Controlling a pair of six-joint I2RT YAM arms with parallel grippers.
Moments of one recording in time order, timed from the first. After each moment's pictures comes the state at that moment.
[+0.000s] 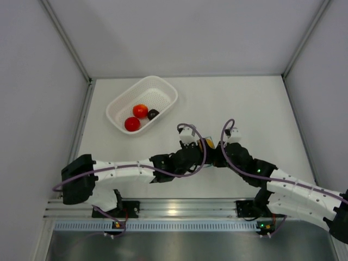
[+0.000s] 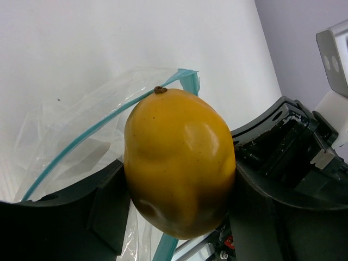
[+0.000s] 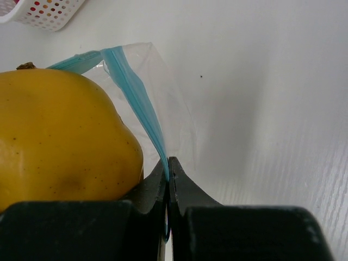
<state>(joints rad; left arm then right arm) -1.26 1.45 0.90 0.12 -0.54 -0.94 0.91 0.82 0.48 -0.21 0.28 0.75</state>
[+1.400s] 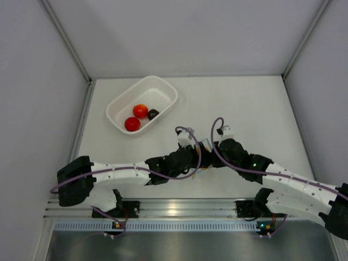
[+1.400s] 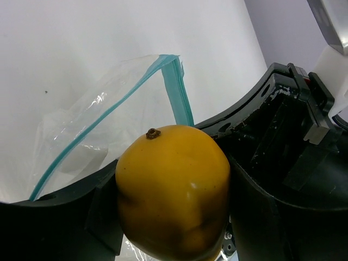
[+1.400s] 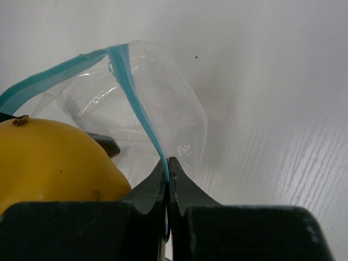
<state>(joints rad) -1.24 1.40 0.77 0.26 -0.42 -0.91 0.90 0.91 0.57 -0.32 0.23 0.63</state>
